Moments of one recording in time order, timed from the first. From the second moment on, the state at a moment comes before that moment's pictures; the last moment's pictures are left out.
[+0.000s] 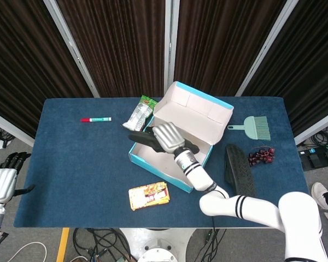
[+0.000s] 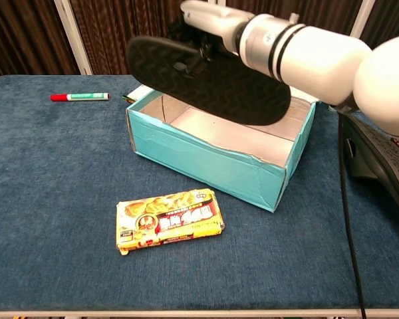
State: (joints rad) left arm -0.16 -1.30 -0.05 -1.18 1.46 1.38 -0.17; right arm 1.07 -1.73 0.40 -1.32 -0.98 0.84 -0.30
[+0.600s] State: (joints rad) left arm -0.16 -1.29 -0.05 -1.19 1.46 1.38 -0.18; right arm 1.19 -1.82 0.53 -1.41 -0.94 0.89 -0.21
